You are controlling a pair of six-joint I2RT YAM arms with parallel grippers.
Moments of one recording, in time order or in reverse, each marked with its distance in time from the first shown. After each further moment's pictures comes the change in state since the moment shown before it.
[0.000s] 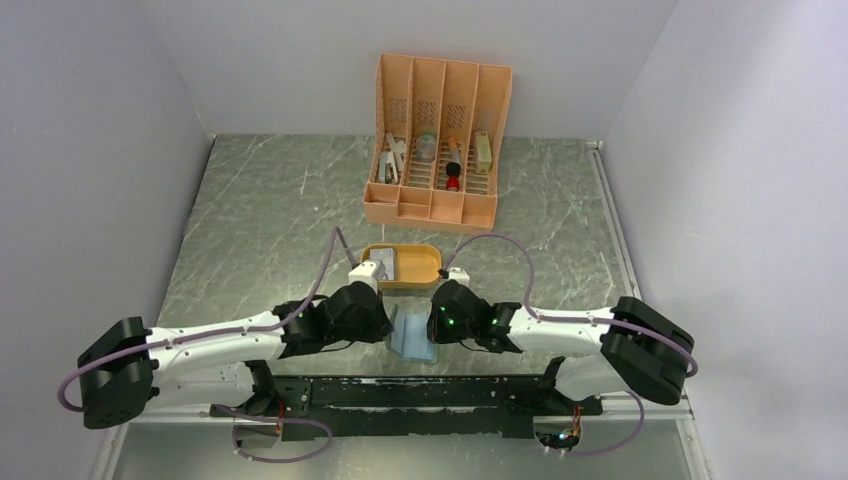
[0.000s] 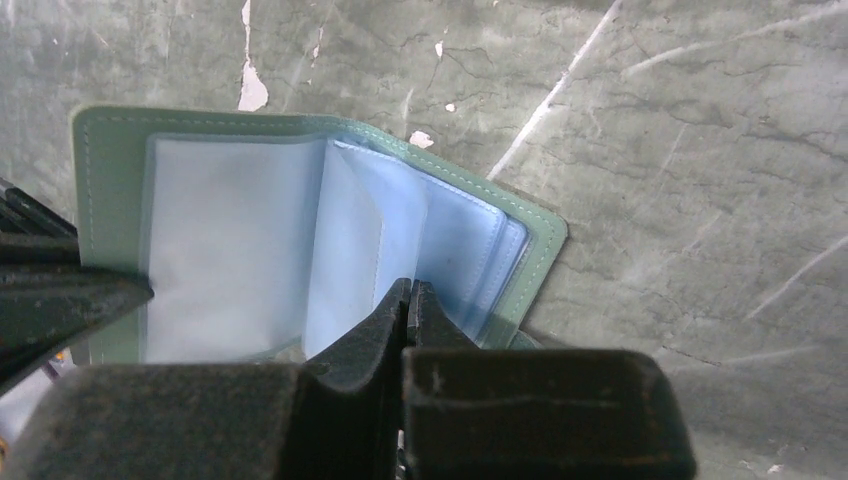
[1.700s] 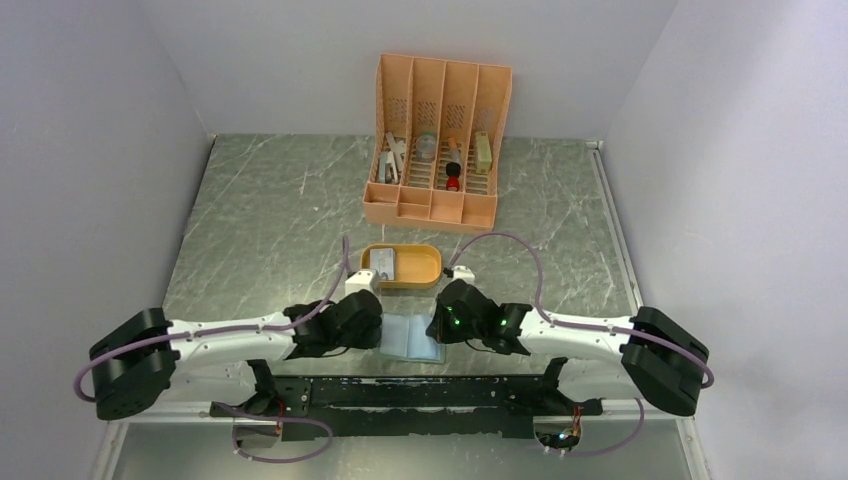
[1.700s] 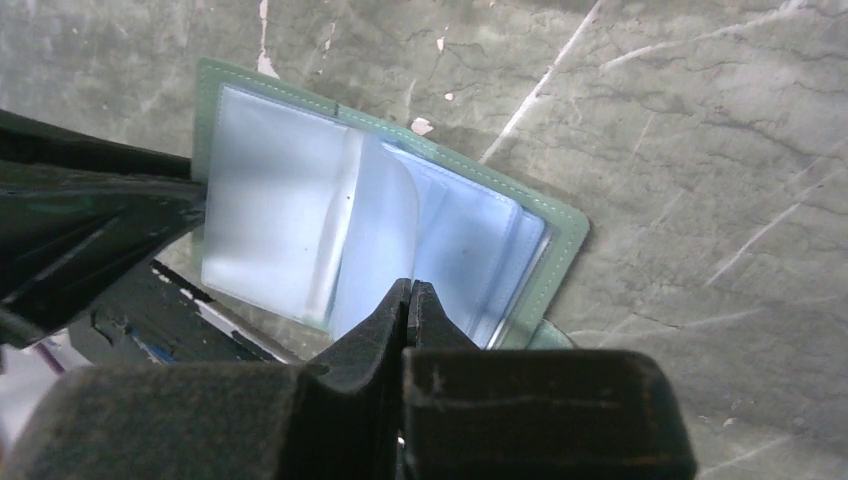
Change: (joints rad) left arm 0.000 0.090 -0.063 -0.017 -0.094 -0.023; right arm -0.005 -0.109 -0.015 -0.061 0.000 -0.033
